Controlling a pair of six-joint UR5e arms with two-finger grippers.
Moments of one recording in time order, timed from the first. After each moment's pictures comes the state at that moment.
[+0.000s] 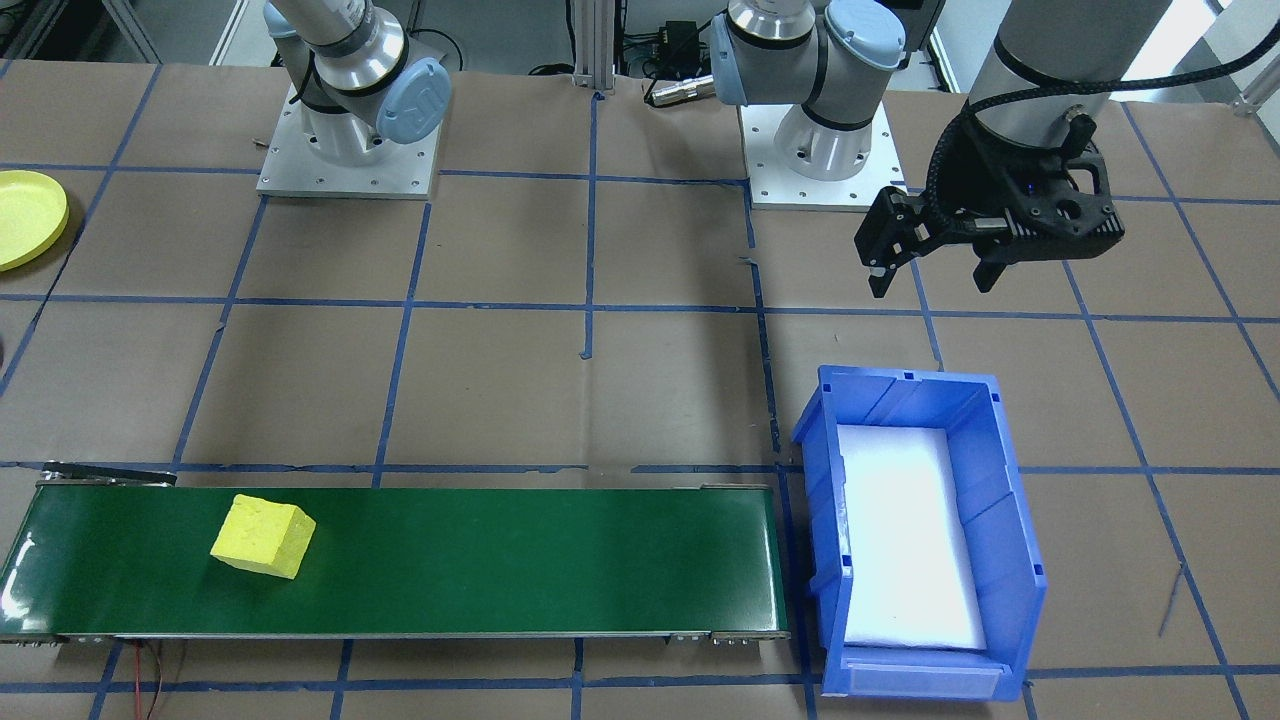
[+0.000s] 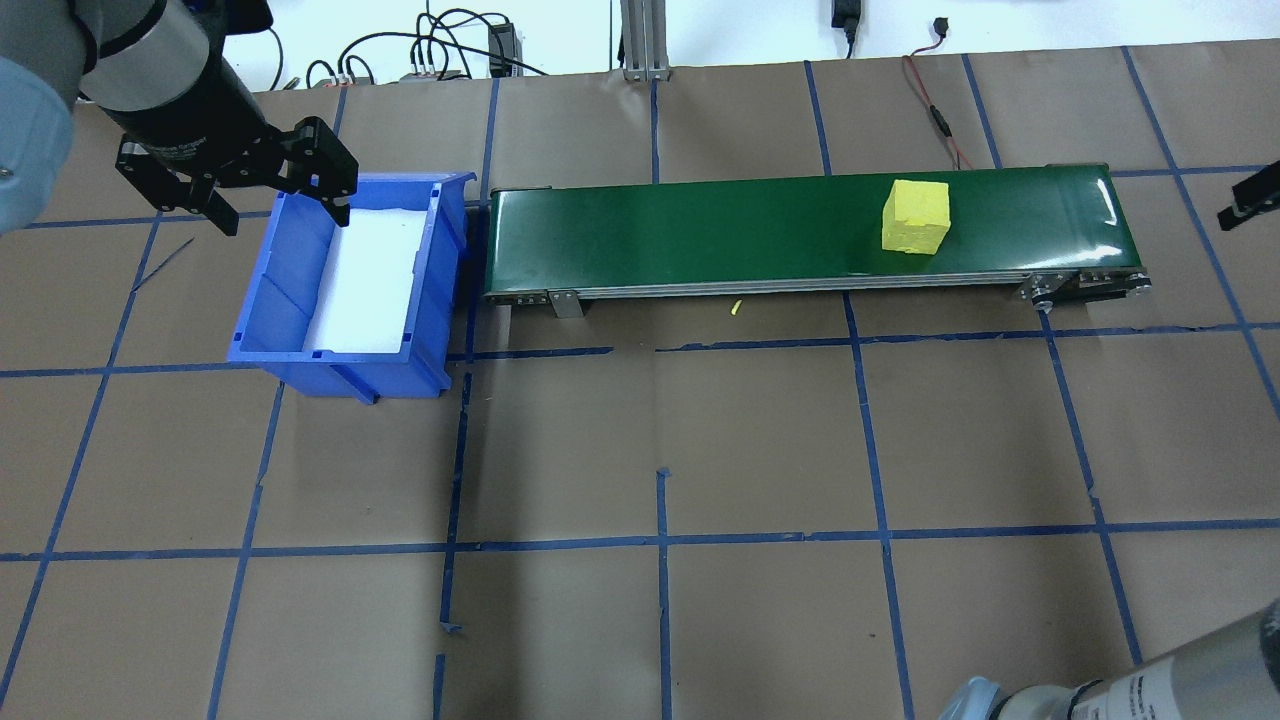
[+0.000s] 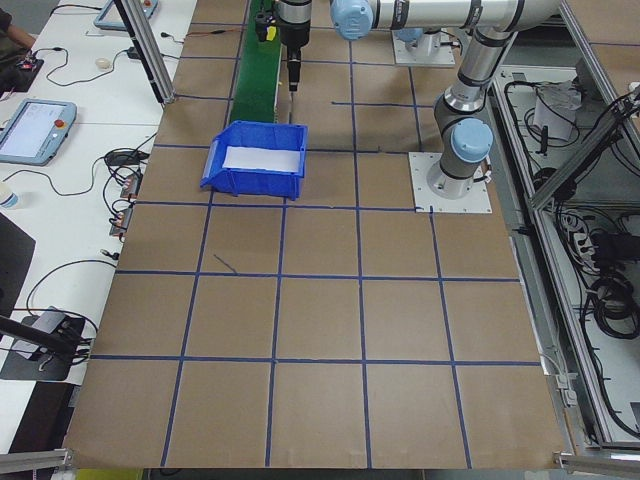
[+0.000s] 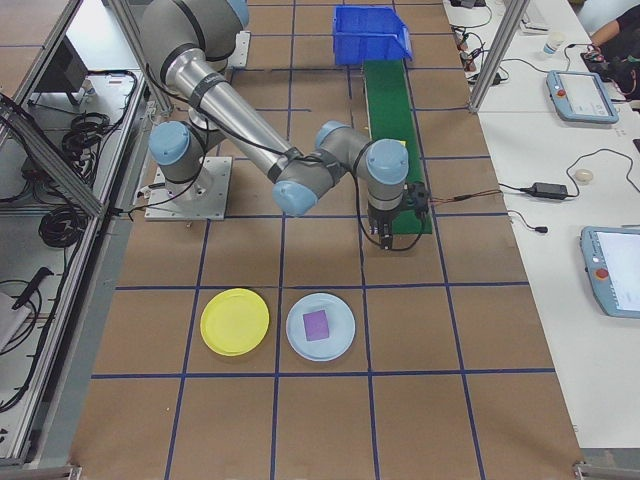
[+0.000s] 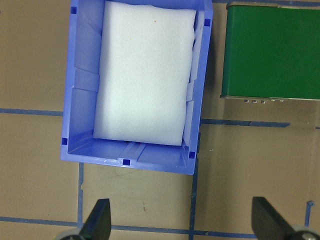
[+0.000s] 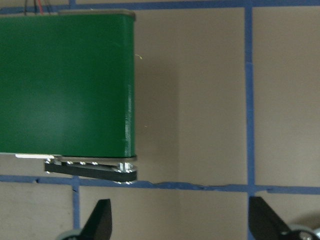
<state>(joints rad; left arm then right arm) -1.49 -1.58 -1.57 -1.50 1.60 0.02 0.93 -1.23 1.58 -1.97 -1.40 -0.63</state>
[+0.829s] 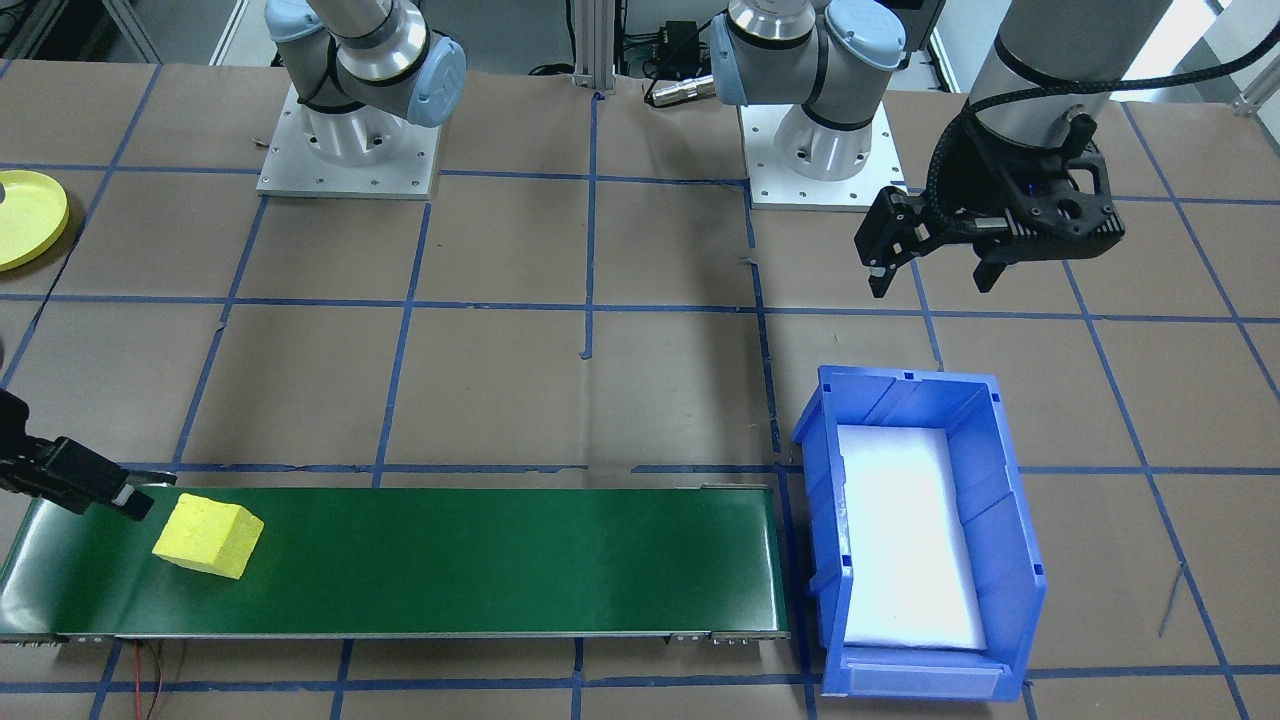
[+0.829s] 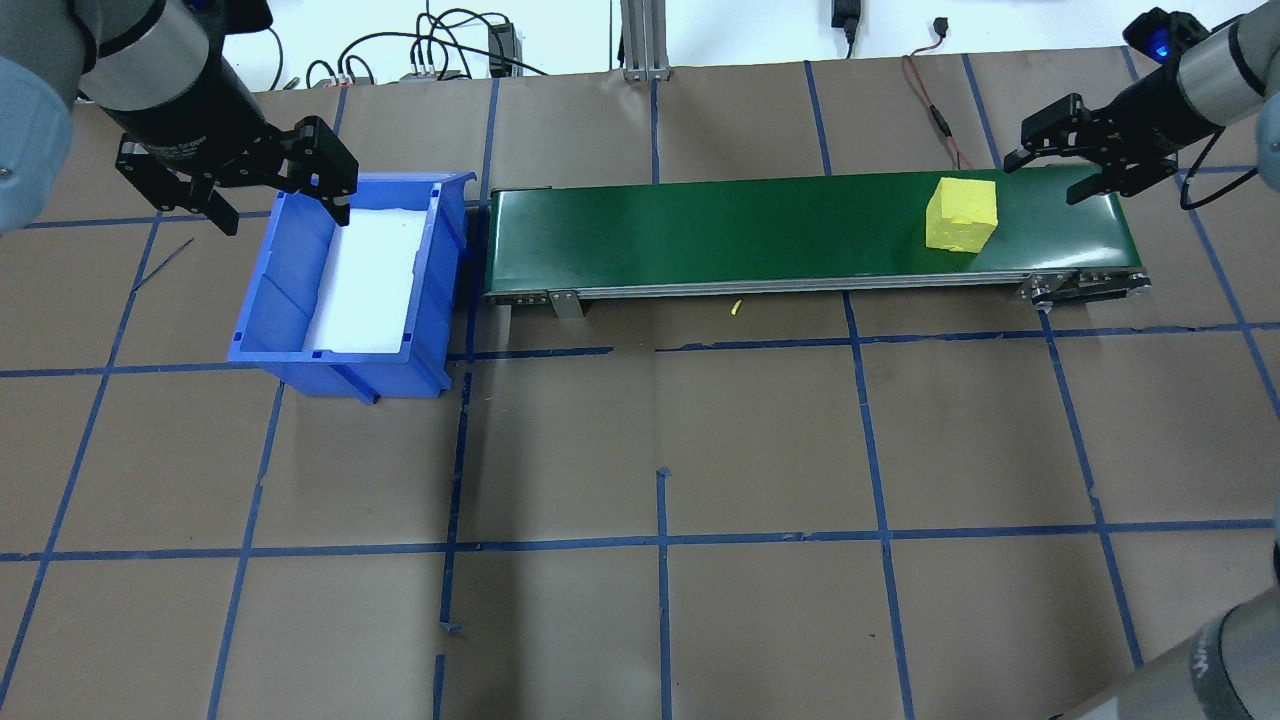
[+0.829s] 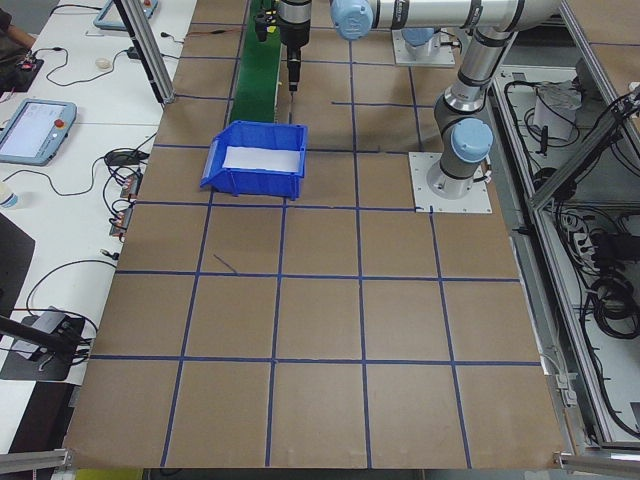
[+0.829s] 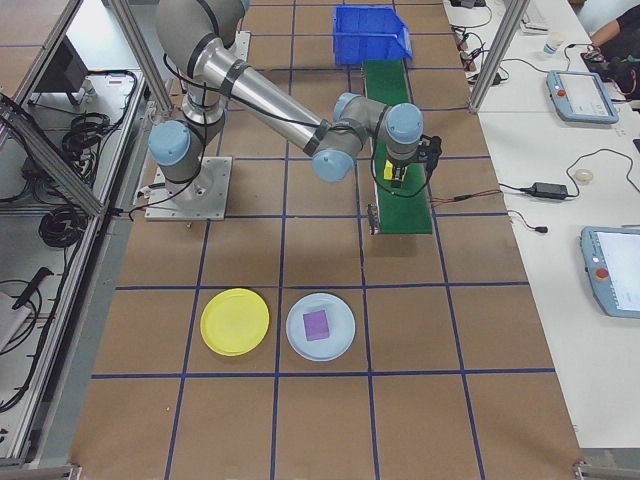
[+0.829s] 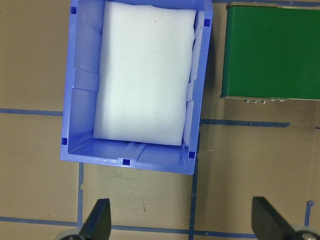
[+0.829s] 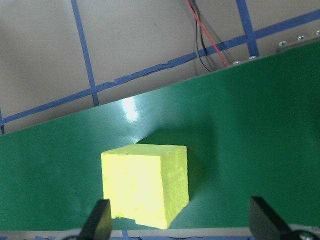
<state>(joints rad) -1.49 -1.58 -1.57 -1.50 1.60 0.02 1.11 -1.19 1.61 -1.98 -1.11 -0.21</state>
